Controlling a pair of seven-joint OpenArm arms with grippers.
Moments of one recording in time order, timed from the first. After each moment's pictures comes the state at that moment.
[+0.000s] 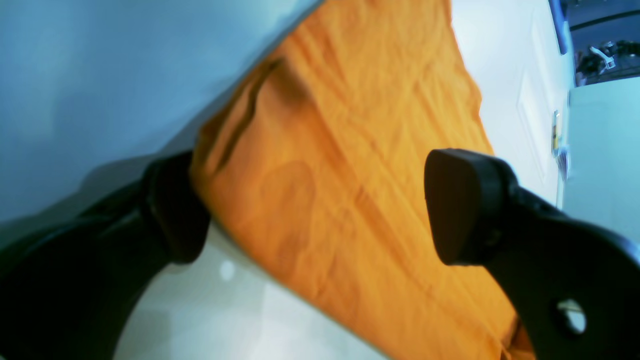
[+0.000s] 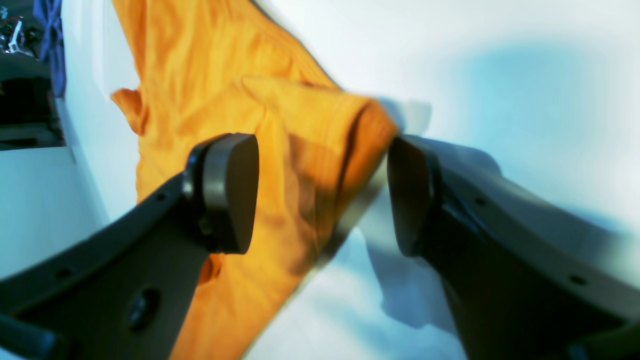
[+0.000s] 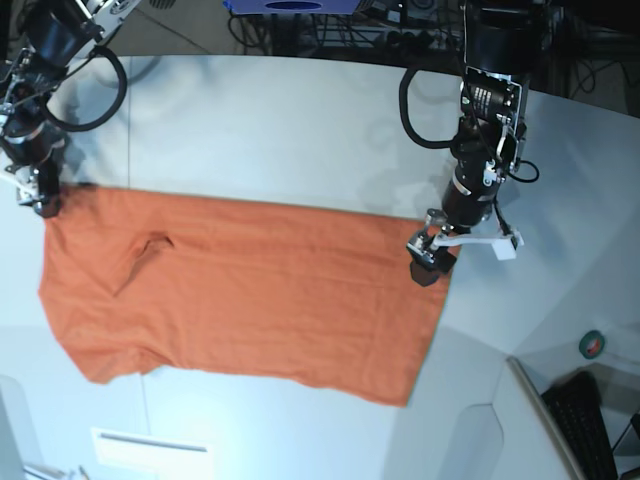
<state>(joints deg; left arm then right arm) 0.1 -8.9 -4.0 58.2 -55.2 -2.3 10.5 1.8 3.6 55.7 54.8 41.2 15.2 -34.0</state>
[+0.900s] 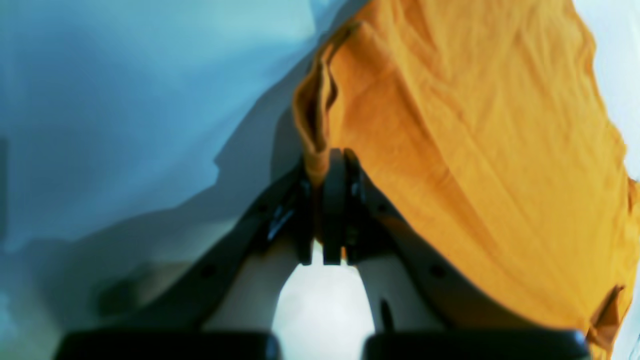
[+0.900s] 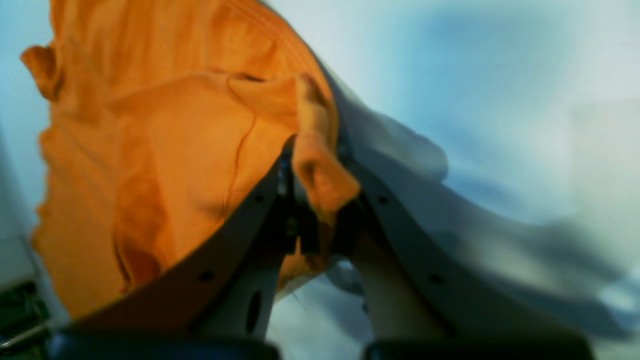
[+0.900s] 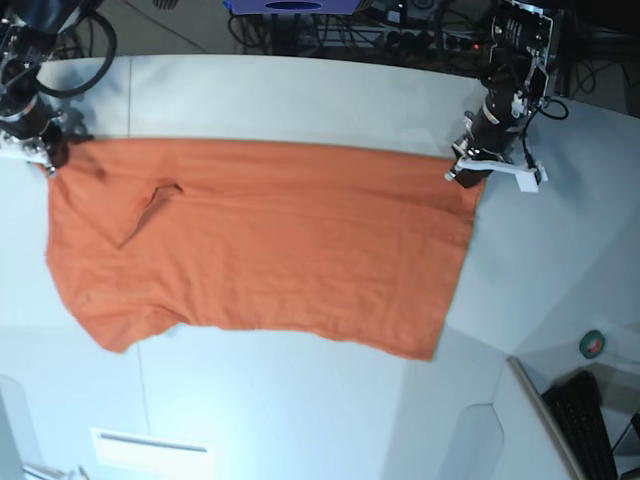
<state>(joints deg) 17.6 -16.7 -3.8 72.8 -54.9 0.9 15.0 -8.7 5.9 46.5 63.9 39.4 13.5 -41.3</state>
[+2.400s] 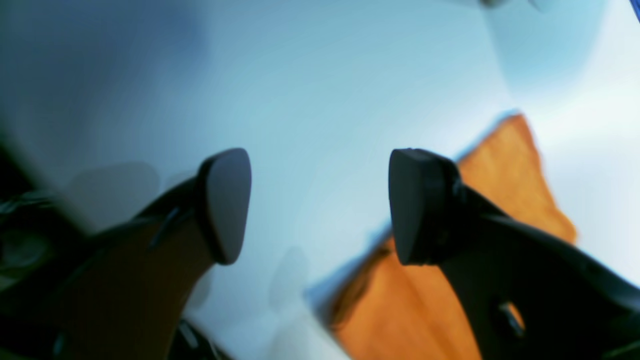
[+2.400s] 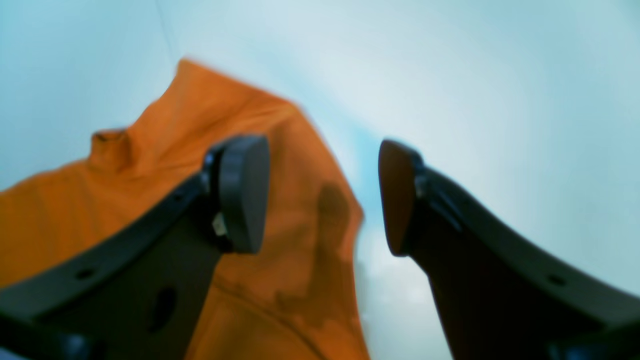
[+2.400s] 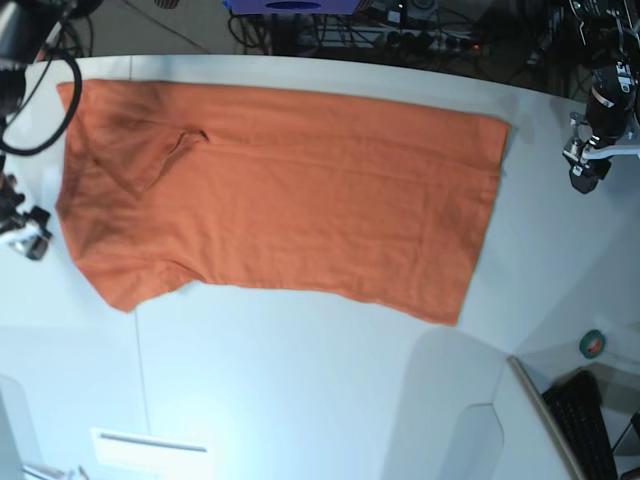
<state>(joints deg) 26.1 -19.1 -32.4 88.5 -54.4 1.5 27.8 1.7 15.5 28.2 73.9 22.6 14.4 -43.3</state>
